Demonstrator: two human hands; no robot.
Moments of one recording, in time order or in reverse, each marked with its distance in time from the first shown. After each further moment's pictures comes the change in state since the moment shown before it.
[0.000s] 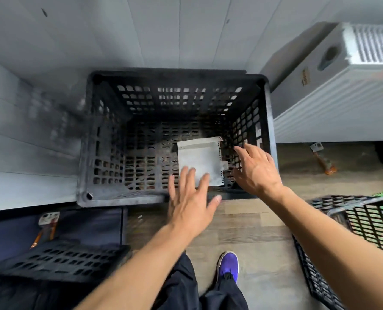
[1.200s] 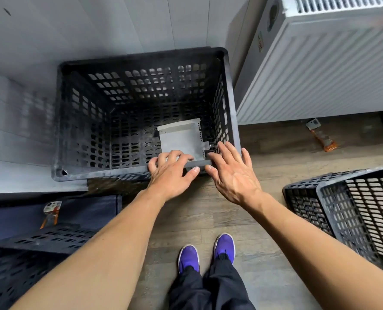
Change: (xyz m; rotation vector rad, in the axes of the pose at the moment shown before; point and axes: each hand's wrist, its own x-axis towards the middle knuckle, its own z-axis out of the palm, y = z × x) left_hand 0.009 0.035 0.039 0.080 -0.047 -0.046; right_hand -0.094 0.049 0.043 0.185 0.030 -0.136
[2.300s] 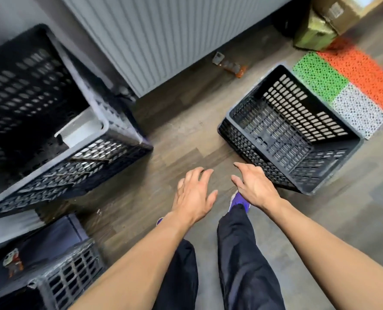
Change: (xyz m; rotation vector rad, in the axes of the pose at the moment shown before) left_hand -0.138 0.238 0.169 0.103 -0.309 0.506; right_hand -0.286 0.205 0.070 0.421 -0.081 0.687
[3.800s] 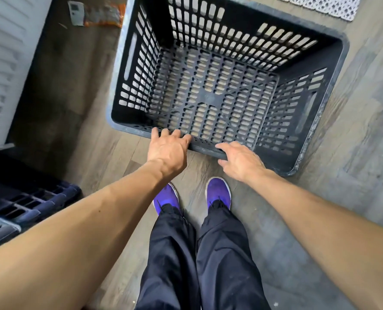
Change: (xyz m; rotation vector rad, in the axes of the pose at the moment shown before) left_hand 0.328 0.098 0.173 0.766 -0.395 0.354; right_hand 0.170 0.254 0.062 0.303 -0.152 0.368
